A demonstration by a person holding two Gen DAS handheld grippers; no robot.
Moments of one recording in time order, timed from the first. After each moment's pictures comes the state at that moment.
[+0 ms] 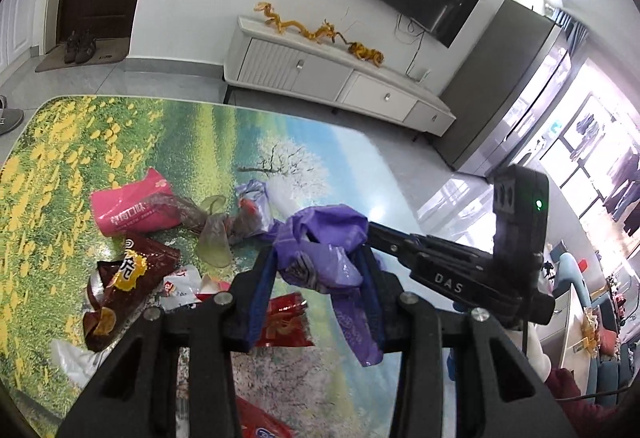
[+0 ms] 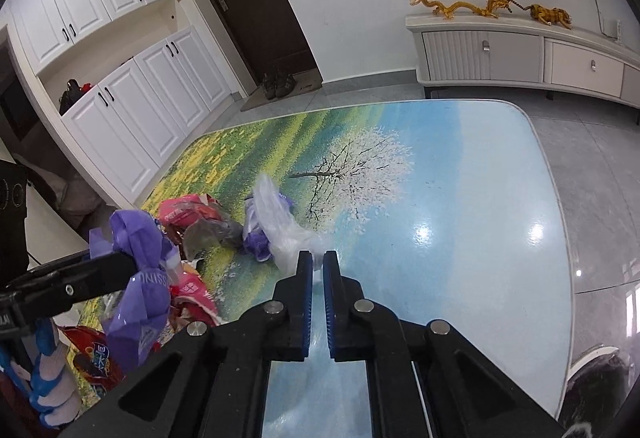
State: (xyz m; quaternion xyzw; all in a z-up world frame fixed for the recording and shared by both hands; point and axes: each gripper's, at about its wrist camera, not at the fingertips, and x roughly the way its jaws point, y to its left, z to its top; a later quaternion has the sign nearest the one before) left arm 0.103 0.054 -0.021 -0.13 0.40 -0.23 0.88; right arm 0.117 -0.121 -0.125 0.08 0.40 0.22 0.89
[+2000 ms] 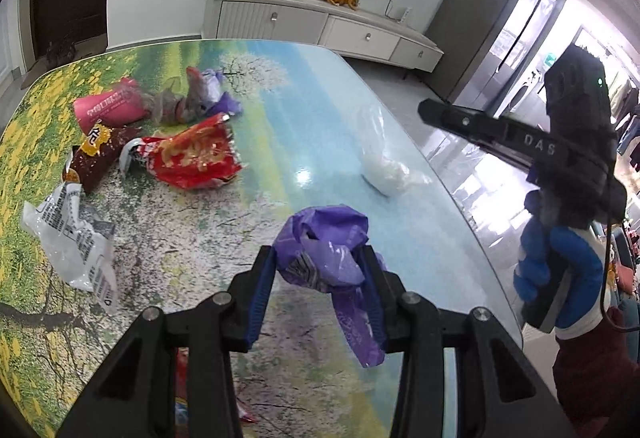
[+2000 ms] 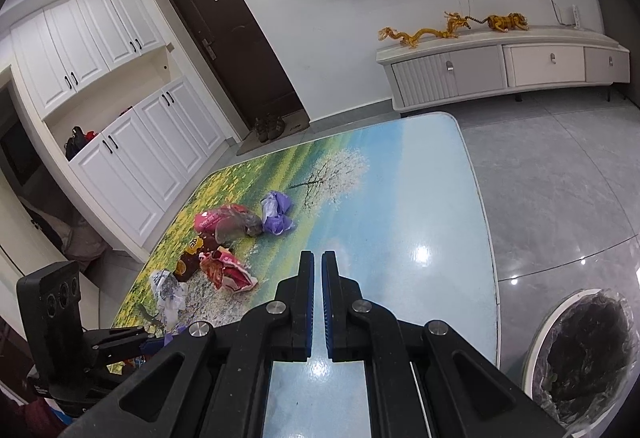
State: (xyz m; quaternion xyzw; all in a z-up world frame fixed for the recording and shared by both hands) left arm 0.004 0.009 -0.057 -0.04 0.46 -0.26 0.85; right arm 0.022 -0.175 -0.093 0.14 0.34 0.19 0.91
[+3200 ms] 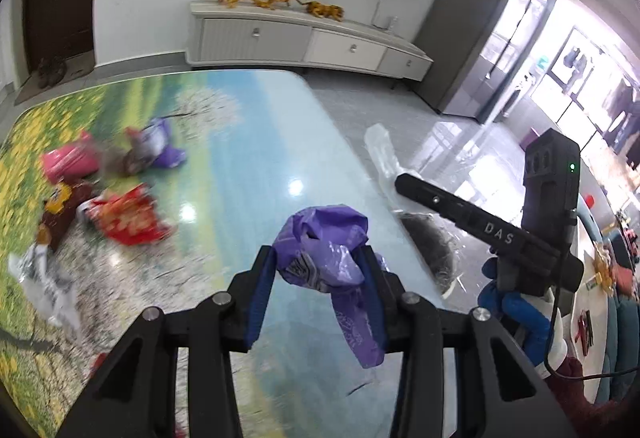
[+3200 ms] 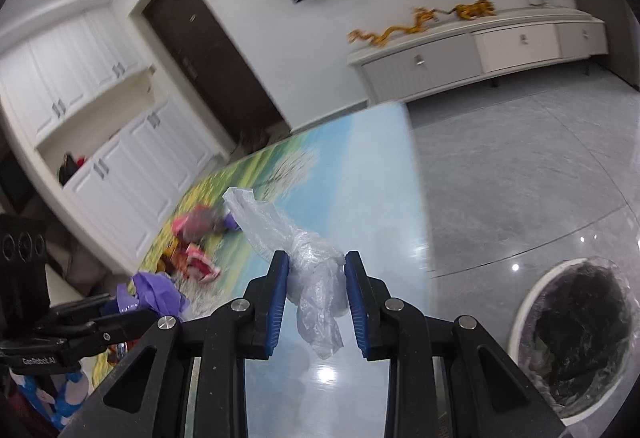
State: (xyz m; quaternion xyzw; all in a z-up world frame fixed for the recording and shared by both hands) left arm 0.017 -0.059 -0.016 -0.03 0.44 -0.27 0.85; right arm -0.006 -0.241 -0.113 0.19 0.32 0.16 0.91
